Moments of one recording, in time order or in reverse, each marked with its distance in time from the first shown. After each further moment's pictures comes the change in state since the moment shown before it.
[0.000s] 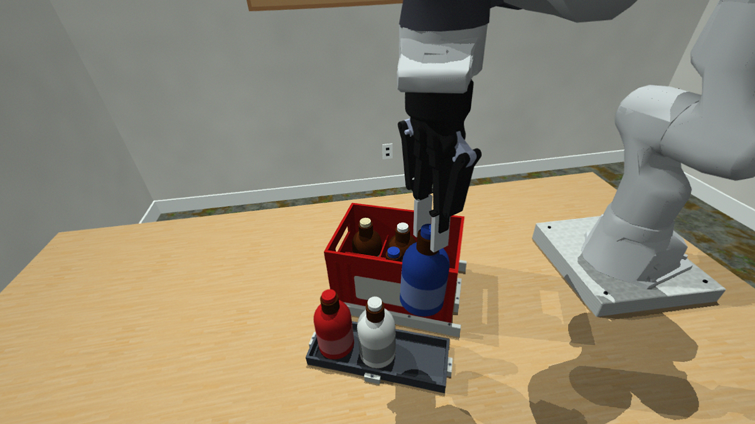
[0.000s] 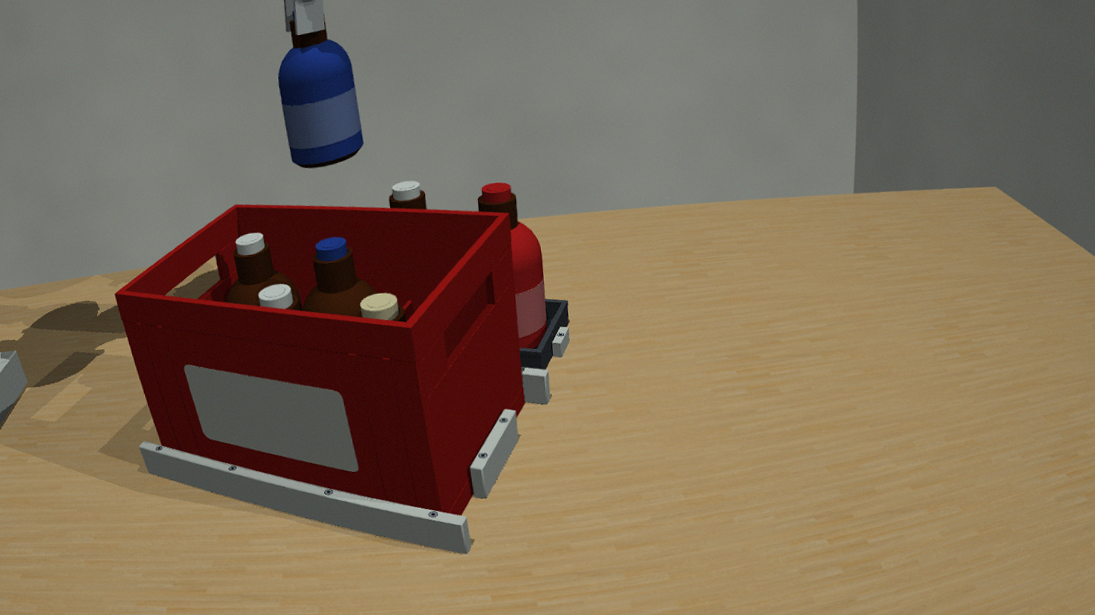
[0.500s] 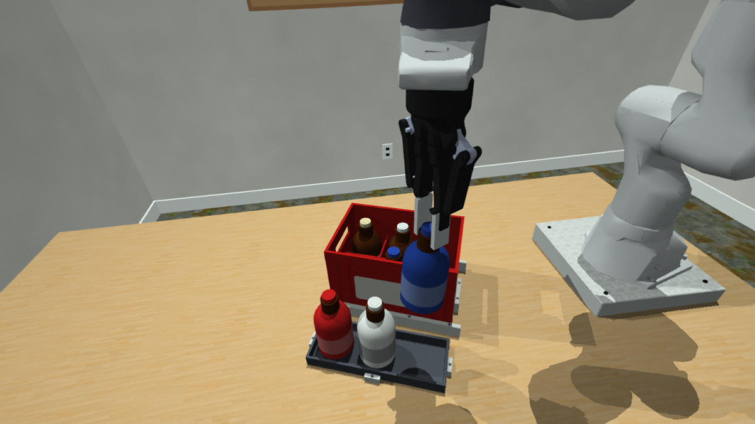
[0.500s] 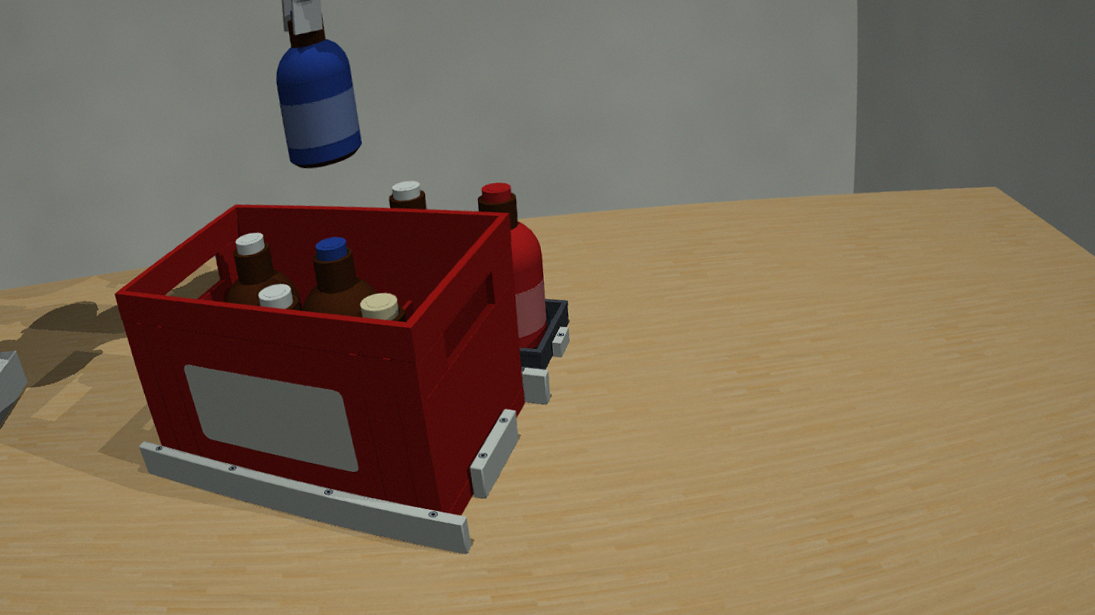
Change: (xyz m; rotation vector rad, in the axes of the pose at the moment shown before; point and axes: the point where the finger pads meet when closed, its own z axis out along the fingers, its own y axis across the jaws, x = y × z) arm -0.003 0.003 -0.001 0.000 0.001 0.001
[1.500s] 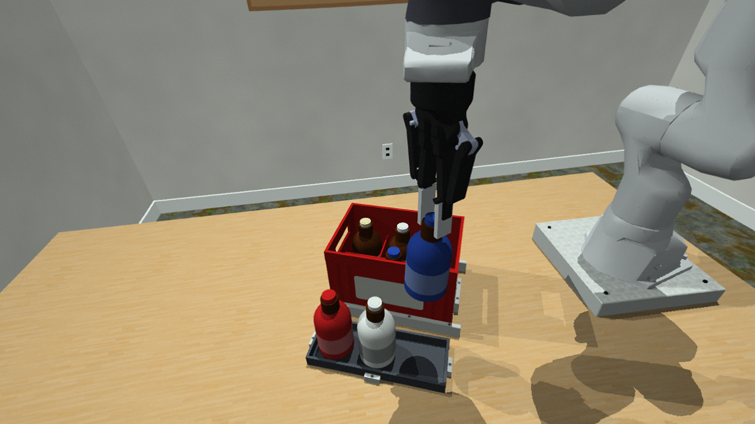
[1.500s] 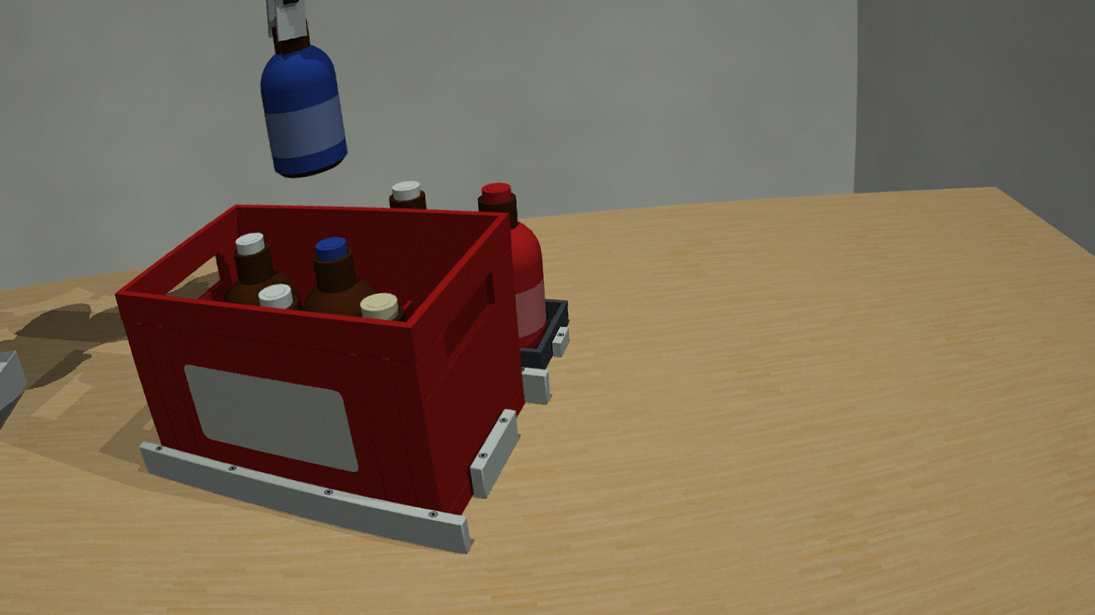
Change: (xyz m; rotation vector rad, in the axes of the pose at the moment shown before) arm -0.019 0.017 0.001 0.001 -0.004 0.007
